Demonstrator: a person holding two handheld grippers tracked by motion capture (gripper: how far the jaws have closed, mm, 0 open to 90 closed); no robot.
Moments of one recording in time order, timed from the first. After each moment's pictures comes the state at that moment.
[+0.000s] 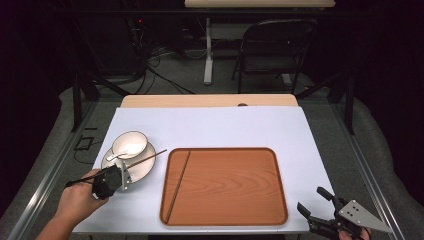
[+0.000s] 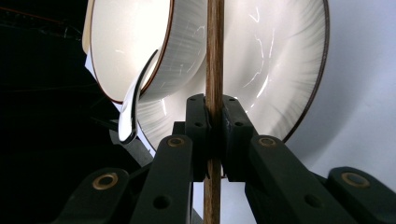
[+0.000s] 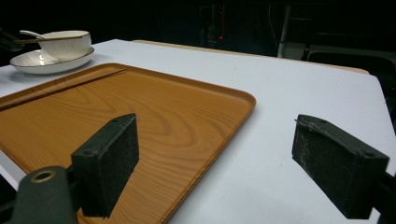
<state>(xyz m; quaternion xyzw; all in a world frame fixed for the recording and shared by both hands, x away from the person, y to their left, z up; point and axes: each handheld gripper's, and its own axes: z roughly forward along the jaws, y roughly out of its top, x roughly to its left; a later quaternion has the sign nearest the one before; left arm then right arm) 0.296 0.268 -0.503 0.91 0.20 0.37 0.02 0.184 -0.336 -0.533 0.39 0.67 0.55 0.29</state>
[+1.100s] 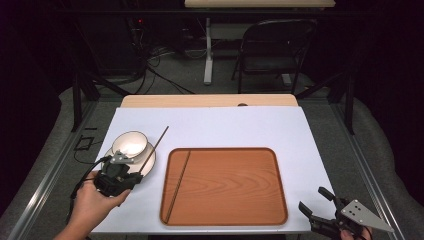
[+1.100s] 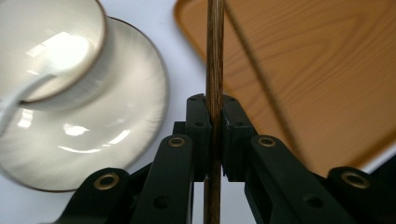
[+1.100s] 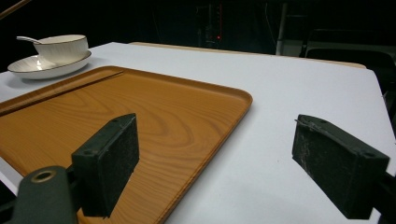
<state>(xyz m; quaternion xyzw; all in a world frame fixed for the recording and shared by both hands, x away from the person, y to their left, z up) 0.283 0.231 -0.442 0.82 0.48 0.09 0.28 0.184 -0.341 -0.534 0.41 0.67 0.55 0.29</state>
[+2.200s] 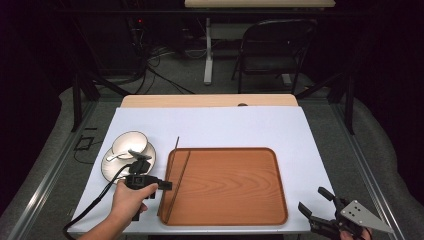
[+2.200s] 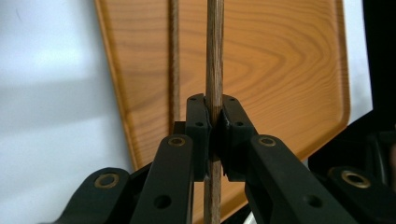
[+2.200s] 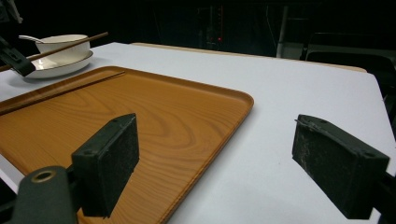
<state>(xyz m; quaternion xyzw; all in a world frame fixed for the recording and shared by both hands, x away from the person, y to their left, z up) 0.318 0.197 -0.504 0.70 0.62 -0.16 0.31 0.183 -0.339 -0.534 0.40 0.67 0.56 0.29</state>
